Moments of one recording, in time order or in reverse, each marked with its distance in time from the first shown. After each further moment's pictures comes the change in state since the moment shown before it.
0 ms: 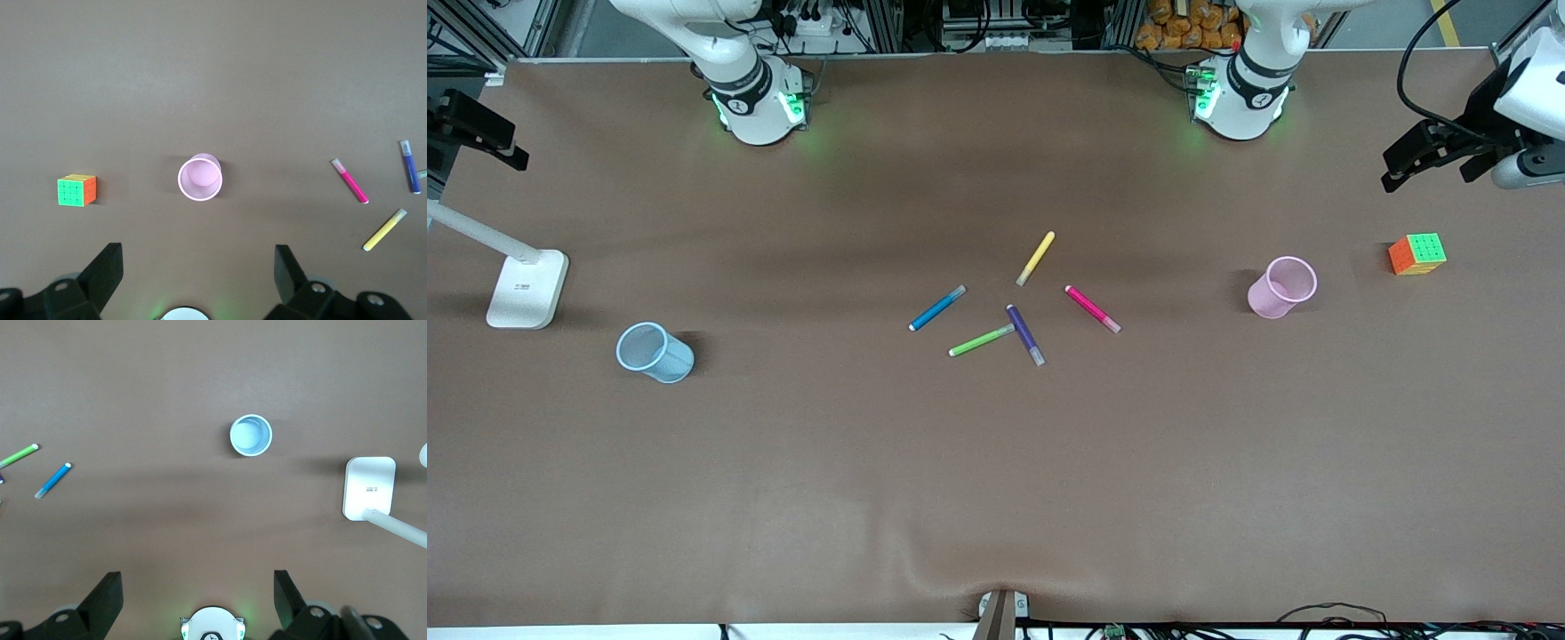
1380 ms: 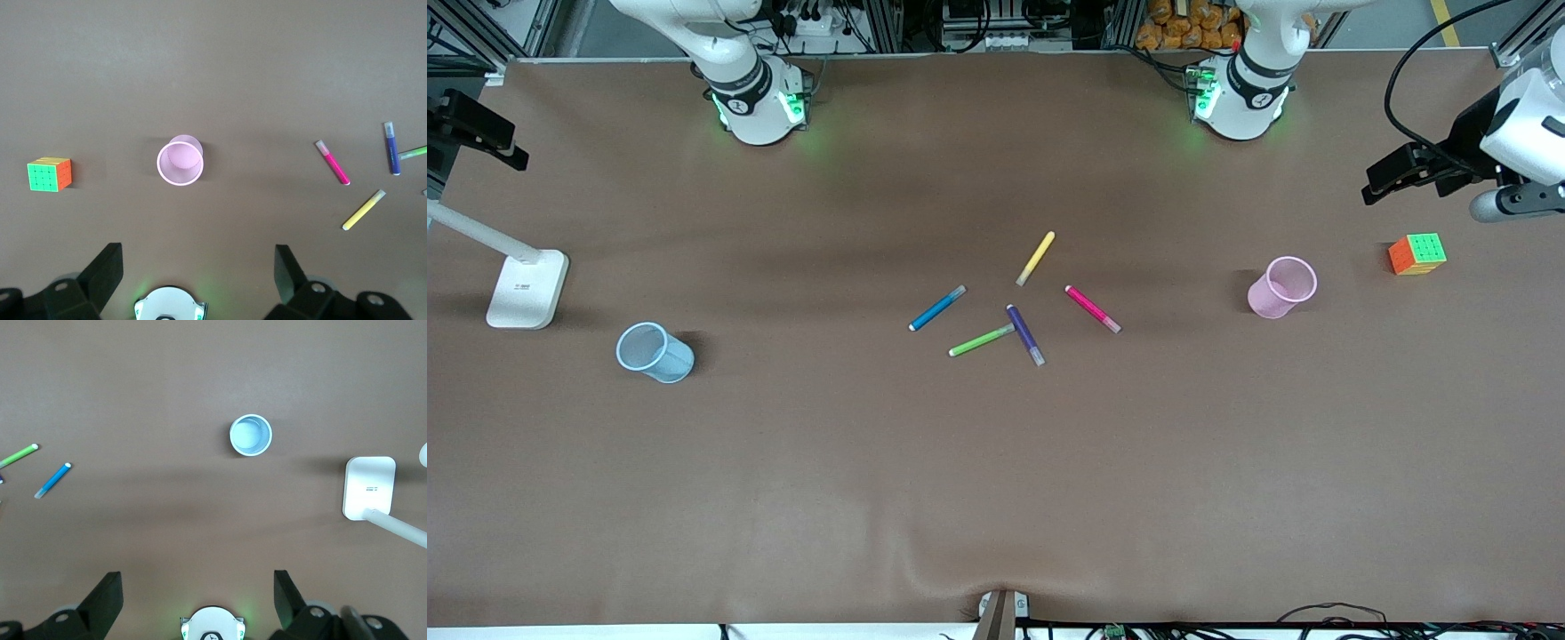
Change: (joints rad) left arm 0.000 0.102 0.003 0.075 -0.061 -0.085 -0.009; right arm 0.000 0.003 -0.002 0.000 0.000 -0.001 0.000
